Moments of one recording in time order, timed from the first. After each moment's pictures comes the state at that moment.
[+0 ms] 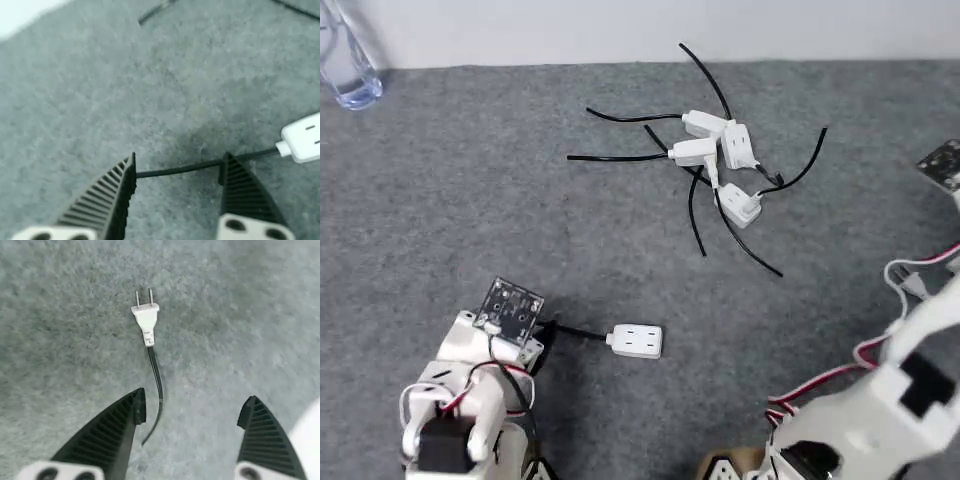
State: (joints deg) left arm -1.5 -102.9 81.4 76.7 -19.0; right arm 43.4 15.4 -22.1 85.3 80.4
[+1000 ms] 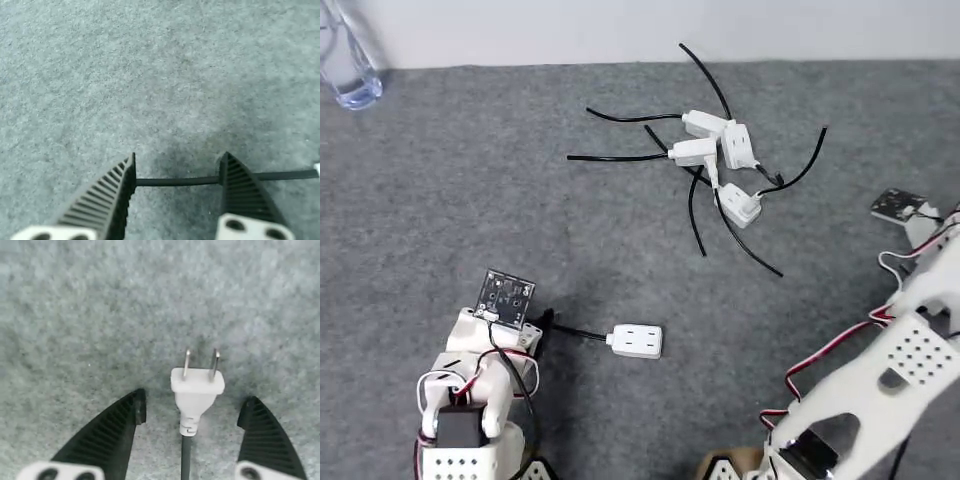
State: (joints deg) left arm -5.2 -102.2 96.8 60.3 -14.5; right arm 41.1 50.7 -39.1 85.2 86.9
